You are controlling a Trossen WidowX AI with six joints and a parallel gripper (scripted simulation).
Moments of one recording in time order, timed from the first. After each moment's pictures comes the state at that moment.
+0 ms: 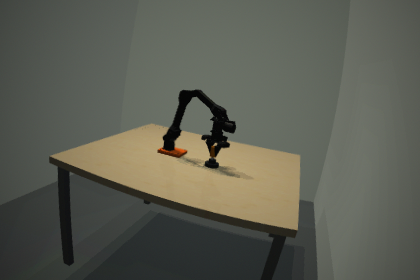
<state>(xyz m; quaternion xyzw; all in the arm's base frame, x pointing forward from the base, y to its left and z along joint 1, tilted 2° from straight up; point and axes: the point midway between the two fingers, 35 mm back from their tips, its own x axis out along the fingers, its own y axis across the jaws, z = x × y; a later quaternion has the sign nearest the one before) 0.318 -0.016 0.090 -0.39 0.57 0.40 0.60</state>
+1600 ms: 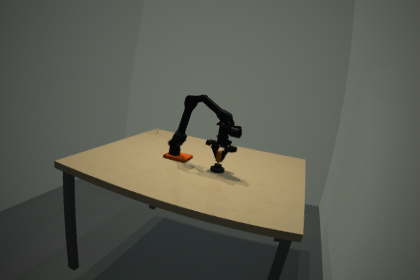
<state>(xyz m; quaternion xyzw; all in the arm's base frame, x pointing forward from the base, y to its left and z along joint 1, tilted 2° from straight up) 0.320 -0.017 0.093 -0.45 0.53 0.46 0.55</state>
